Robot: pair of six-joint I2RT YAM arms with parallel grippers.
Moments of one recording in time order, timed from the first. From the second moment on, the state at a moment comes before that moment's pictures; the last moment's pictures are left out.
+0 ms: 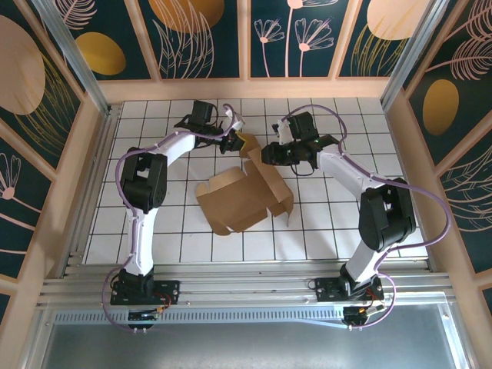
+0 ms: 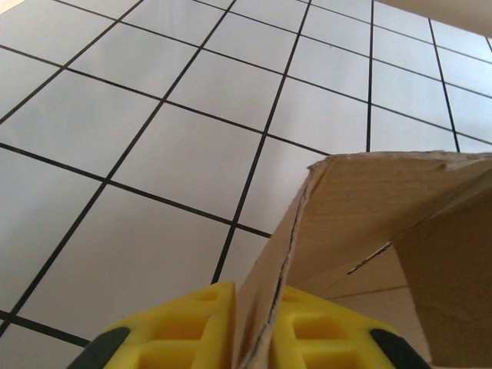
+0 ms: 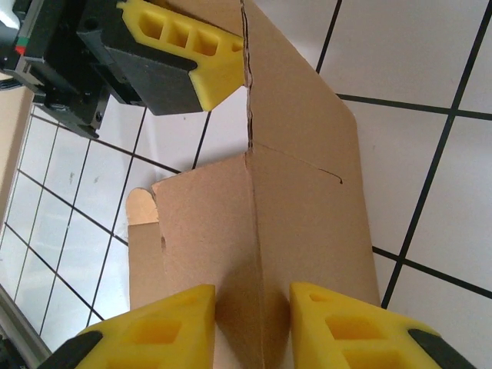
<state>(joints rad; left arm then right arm) -0.33 2.25 1.74 -0.29 0.89 0.45 0.44 1.69 1.30 -0.47 -0.44 0.34</state>
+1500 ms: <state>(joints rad) -0.40 2.00 1.28 0.17 0.75 -0.65 0.46 1.68 1.23 -0.37 -0.40 0.41</state>
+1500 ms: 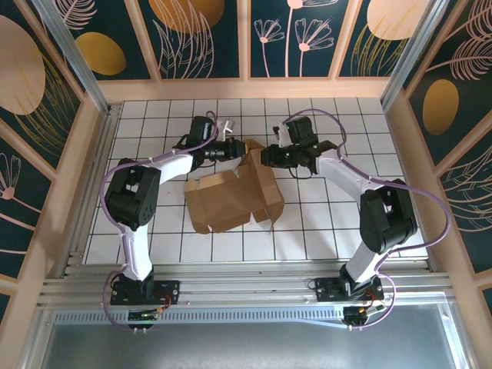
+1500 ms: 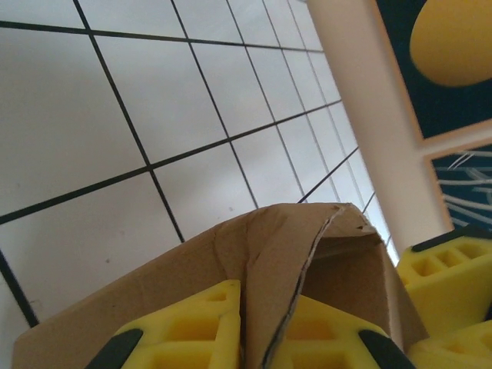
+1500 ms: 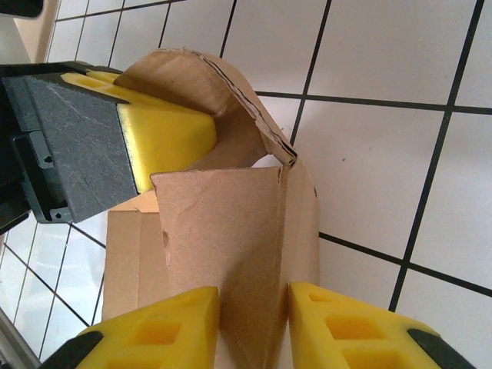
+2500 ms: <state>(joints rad) -0.46 1.86 1.24 0.04 0.71 -0.36 0.46 1.69 1.22 -0.38 -0.30 0.43</state>
